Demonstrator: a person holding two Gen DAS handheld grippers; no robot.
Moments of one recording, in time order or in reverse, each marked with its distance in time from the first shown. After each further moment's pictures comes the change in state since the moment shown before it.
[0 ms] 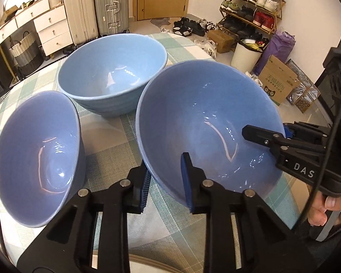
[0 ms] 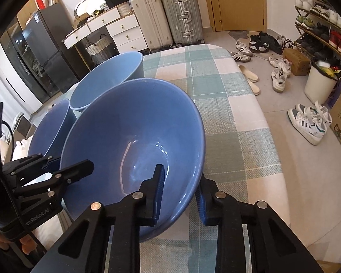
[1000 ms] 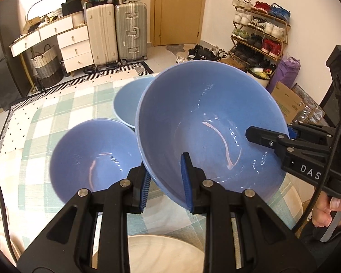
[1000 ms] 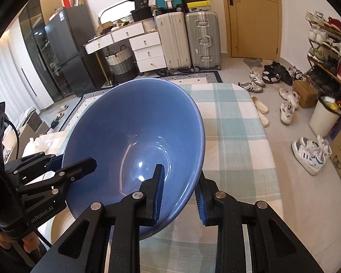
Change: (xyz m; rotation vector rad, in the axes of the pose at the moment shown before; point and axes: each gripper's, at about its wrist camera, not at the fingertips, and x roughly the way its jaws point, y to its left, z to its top) left arm -0.142 0.039 -0.004 -0.055 -0.178 0.079; right arm -0.070 0.076 0.029 -0.133 -0.127 0.042
